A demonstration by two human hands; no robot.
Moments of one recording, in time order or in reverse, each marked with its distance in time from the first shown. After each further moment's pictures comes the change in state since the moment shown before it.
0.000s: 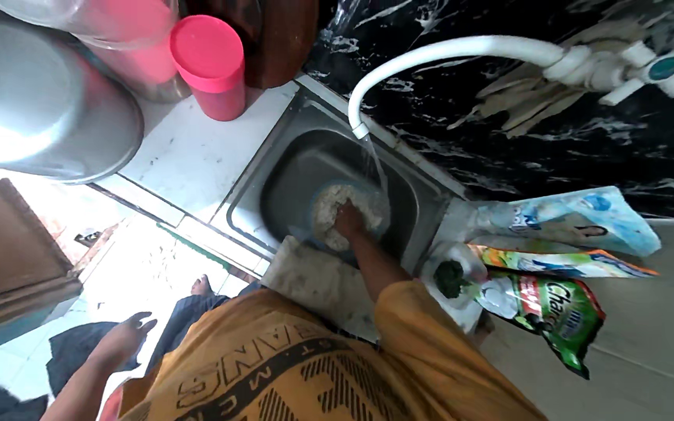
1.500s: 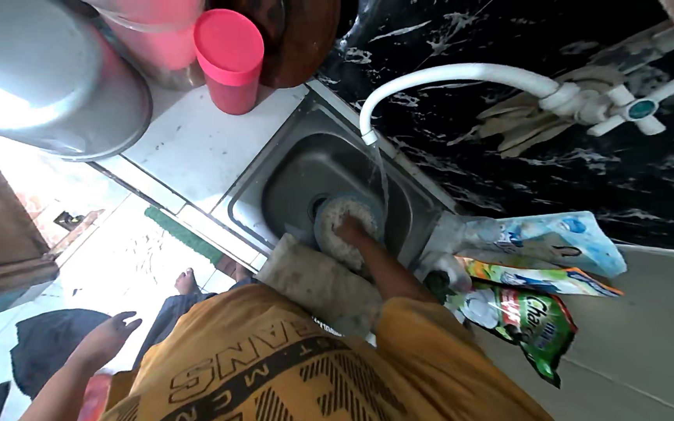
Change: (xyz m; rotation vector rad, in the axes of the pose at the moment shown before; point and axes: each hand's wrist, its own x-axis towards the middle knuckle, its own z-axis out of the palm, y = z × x) left_hand -0.004 -0.018 0.019 -0.121 0.009 -0.004; right_hand -0.019 0.014 -0.022 0.022 -0.173 0.004
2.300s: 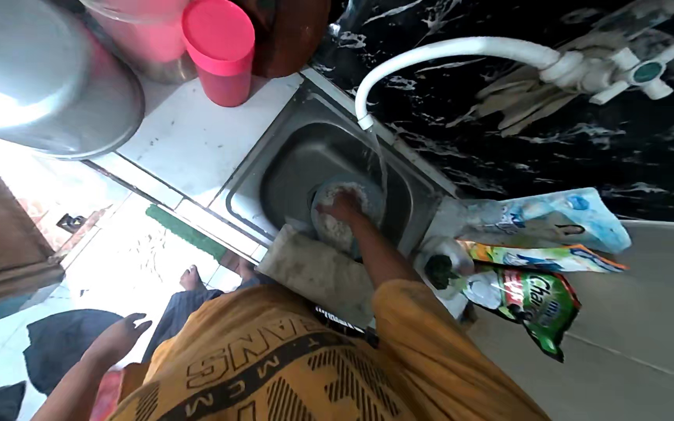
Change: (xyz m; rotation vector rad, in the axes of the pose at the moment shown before) left_hand 0.010 -0.011 0.014 0.110 -0.068 0.020; right_hand 0.008 -0.029 -0.019 0.072 0.167 -0.026
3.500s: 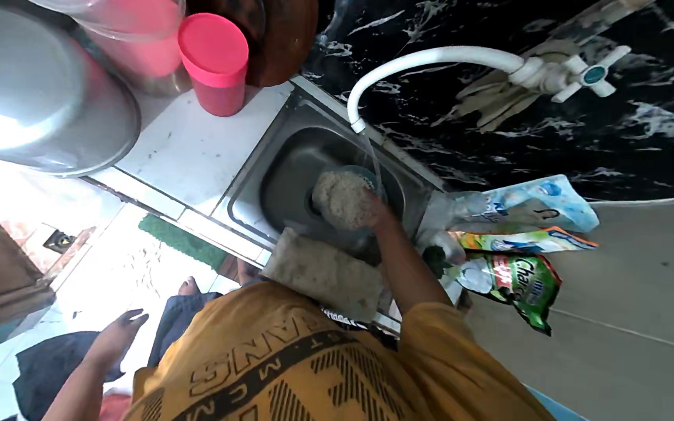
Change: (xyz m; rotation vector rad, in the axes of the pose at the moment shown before) left_hand 0.008 0.006 -0.027 -0.230 0.122 0.021; right_hand -0.045 0.047 -0.024 1.443 0.138 0.430
